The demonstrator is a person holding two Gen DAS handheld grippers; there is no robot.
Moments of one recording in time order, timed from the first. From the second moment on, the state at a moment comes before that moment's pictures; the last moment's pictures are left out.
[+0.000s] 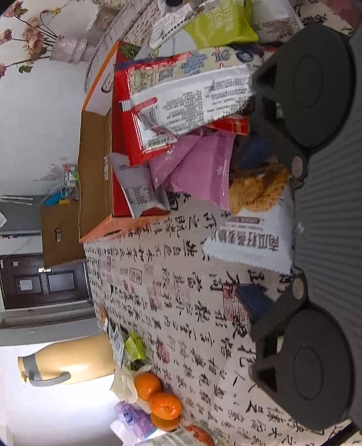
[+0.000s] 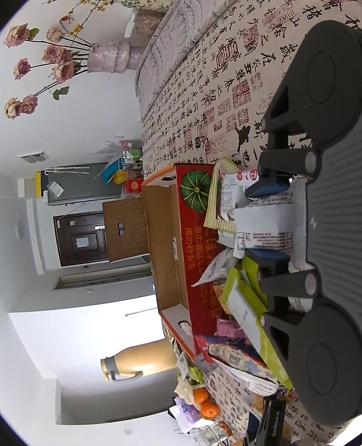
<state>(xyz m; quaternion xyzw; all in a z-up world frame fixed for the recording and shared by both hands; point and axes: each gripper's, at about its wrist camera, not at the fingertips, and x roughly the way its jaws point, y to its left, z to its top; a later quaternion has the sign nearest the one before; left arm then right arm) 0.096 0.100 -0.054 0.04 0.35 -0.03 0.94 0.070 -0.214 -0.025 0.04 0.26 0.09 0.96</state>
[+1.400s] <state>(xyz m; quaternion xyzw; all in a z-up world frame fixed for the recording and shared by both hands) 0.102 0.066 0.041 -0.03 0.22 -0.02 0.98 0.101 -0.216 0.007 0.05 0.20 0.12 0.97</state>
